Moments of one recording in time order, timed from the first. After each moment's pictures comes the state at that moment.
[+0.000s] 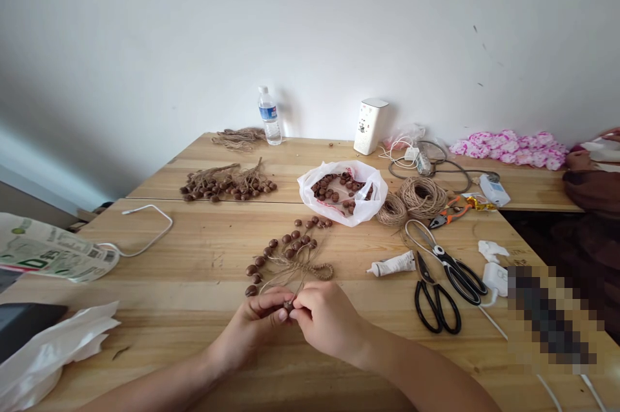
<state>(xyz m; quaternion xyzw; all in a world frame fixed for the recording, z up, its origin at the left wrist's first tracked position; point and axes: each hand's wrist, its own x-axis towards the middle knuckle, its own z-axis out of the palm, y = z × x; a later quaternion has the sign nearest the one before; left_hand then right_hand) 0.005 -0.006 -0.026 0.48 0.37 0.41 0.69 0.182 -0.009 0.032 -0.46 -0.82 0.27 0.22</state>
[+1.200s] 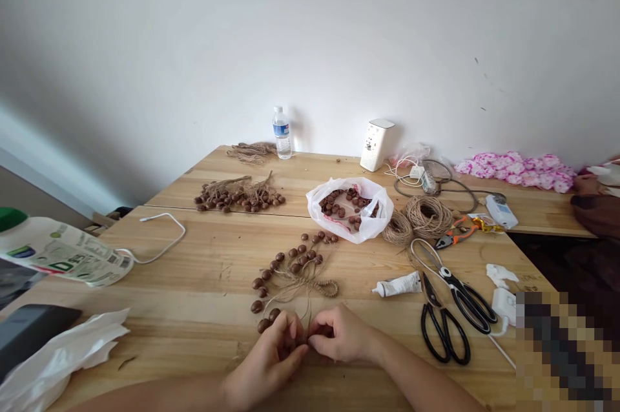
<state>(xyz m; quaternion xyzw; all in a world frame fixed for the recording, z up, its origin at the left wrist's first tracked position) 0.025 -0.028 -0.041 0.61 0.43 0.33 0.58 0.210 0.003 -0.020 -0.45 -0.68 0.56 0.14</state>
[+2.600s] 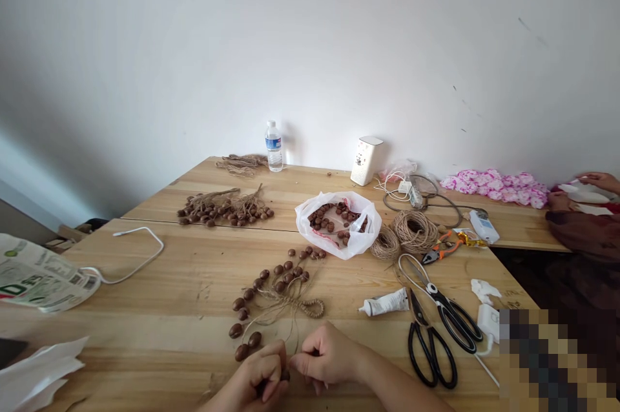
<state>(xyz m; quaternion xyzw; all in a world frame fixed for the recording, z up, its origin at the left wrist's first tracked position) 0.018 -0.017 -0.043 0.75 0.31 0.30 0.49 0.219 0.010 -0.023 -0.41 -0.66 0.62 0.09</state>
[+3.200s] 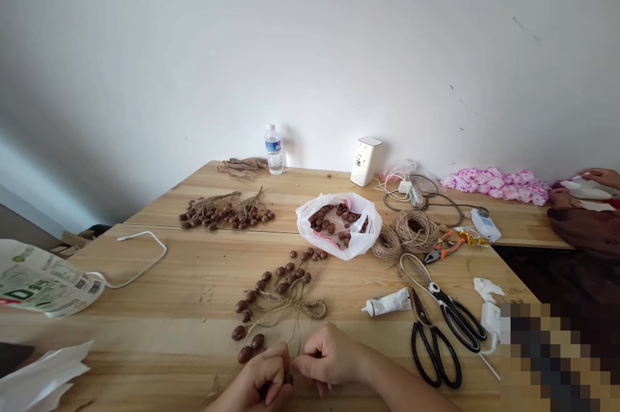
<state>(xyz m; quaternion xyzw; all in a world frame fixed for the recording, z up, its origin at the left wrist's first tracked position) 0.019 -0.018 -0.041 0.75 0.30 0.30 0.51 0.220 0.011 -0.024 -0.41 -0.66 0.62 0.09</state>
